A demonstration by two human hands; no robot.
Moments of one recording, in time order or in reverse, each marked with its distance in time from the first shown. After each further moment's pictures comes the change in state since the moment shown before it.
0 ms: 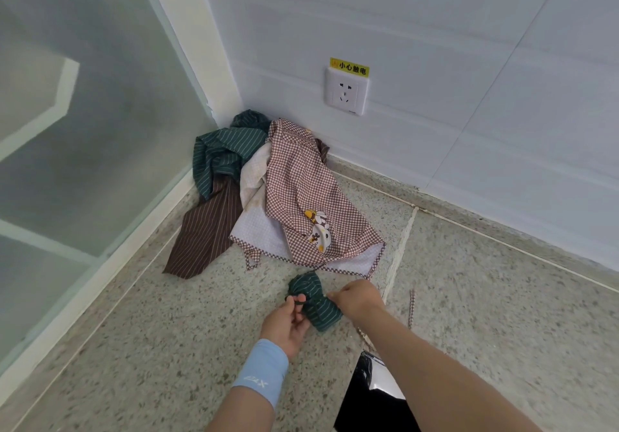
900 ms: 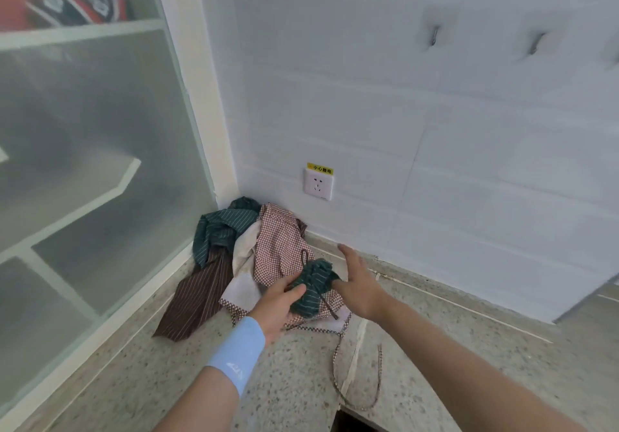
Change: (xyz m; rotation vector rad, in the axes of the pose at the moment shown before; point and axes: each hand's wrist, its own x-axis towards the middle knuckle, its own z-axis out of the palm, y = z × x) left_hand -0.133 0.087 0.069 0.546 -0.556 0.478; right_hand -0.140 -0.056 -0.128 0.011 0.245 -0.577
